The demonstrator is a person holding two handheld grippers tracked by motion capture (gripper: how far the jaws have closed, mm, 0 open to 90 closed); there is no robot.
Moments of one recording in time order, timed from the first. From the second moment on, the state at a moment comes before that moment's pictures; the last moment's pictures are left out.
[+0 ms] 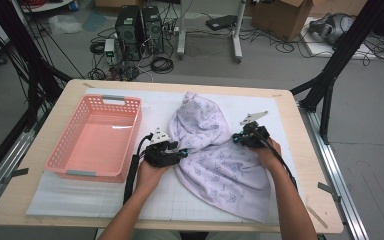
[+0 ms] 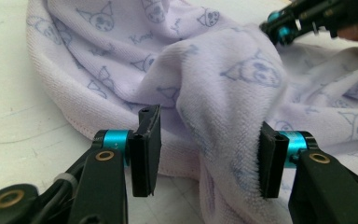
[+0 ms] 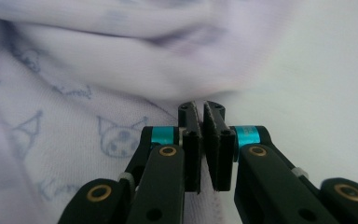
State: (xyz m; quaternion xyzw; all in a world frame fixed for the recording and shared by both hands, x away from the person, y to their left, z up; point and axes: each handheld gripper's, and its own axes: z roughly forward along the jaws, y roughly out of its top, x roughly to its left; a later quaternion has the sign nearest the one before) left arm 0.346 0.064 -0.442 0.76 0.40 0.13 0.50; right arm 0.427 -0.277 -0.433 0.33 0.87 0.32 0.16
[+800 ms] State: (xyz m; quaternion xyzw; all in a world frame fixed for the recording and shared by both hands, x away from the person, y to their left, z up) left arm 0.335 0.039 -0.442 0.79 0.39 0.14 0.46; right arm 0.390 -0.370 -0.408 0.50 0.72 0.39 0.27
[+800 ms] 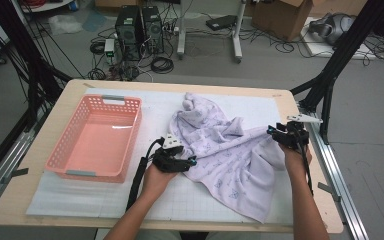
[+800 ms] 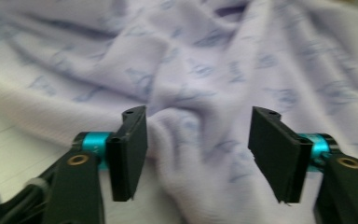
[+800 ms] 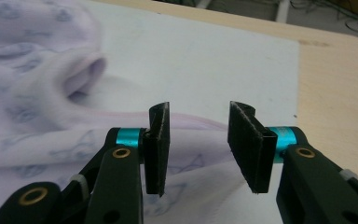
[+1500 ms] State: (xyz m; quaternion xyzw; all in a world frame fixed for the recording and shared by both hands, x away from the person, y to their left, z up) left arm 0.360 0.036 -0.444 0.77 0.44 0.18 0.43; right arm 0.338 -0.372 -0.421 0.45 0.75 0.43 0.24
